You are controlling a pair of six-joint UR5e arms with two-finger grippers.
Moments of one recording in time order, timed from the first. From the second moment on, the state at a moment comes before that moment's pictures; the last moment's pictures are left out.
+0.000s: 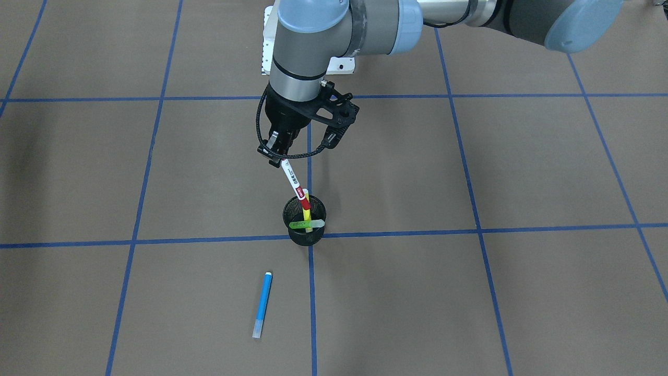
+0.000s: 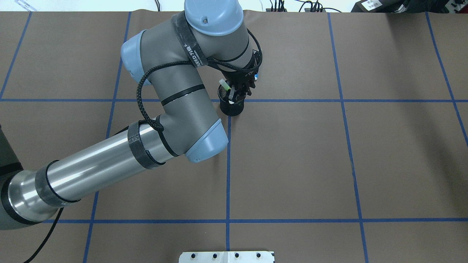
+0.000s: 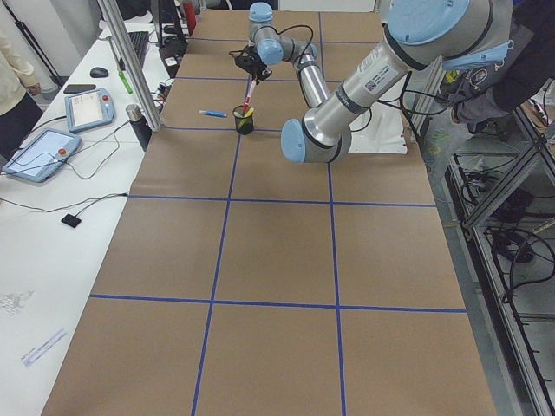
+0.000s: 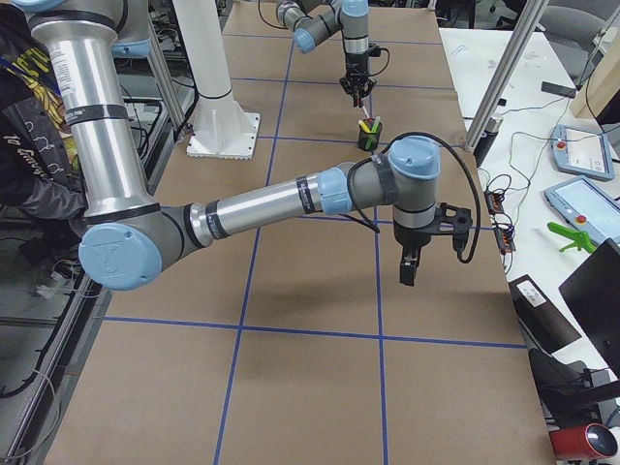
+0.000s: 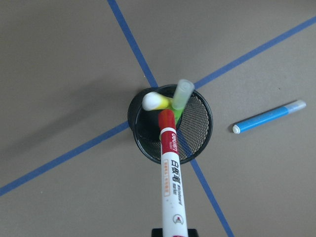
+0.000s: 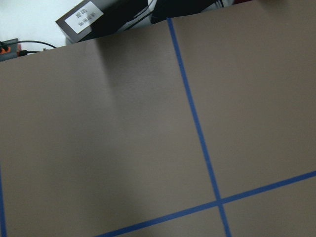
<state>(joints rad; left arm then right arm) -0.64 -2.61 -1.51 -1.61 -1.97 -2.26 1.62 -1.37 1.69 -1.63 2.23 0.42</state>
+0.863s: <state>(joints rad) -0.69 -2.61 -1.38 -1.87 -1.67 -1.71 1.66 -1.40 1.71 -1.75 2.22 0.33</state>
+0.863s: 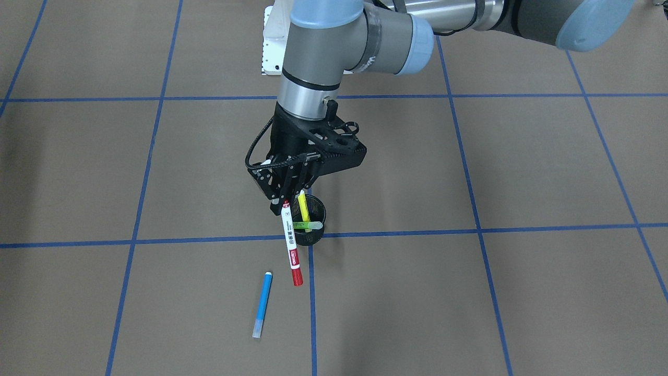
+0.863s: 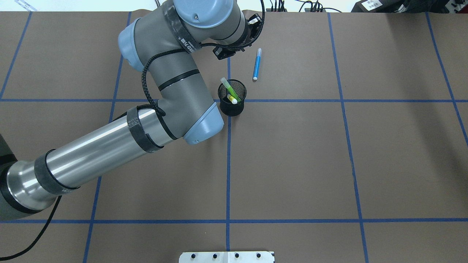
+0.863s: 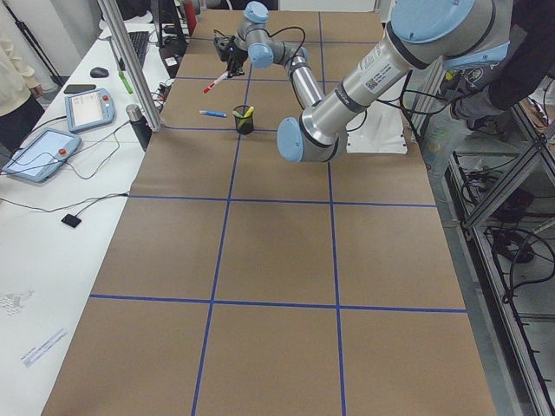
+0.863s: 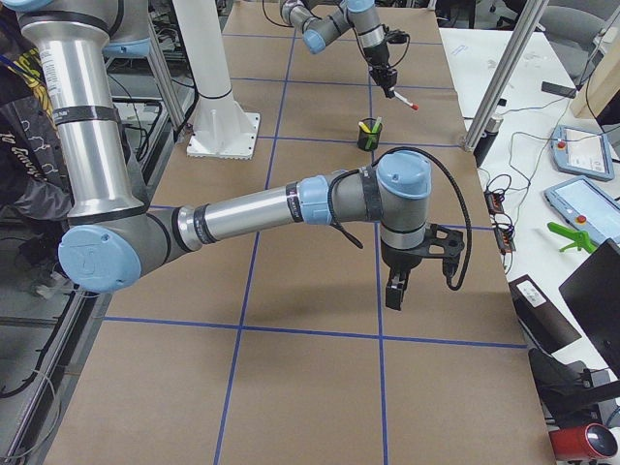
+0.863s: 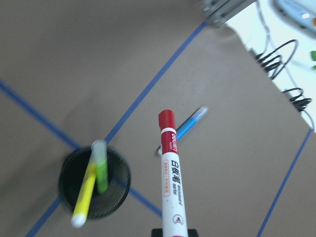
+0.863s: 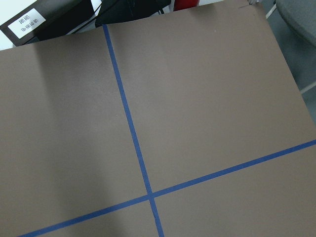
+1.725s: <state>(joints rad) -0.64 -2.73 -0.98 -2.12 -1.41 -1.51 1.61 -1.43 1.81 -1.79 2.24 0.28</state>
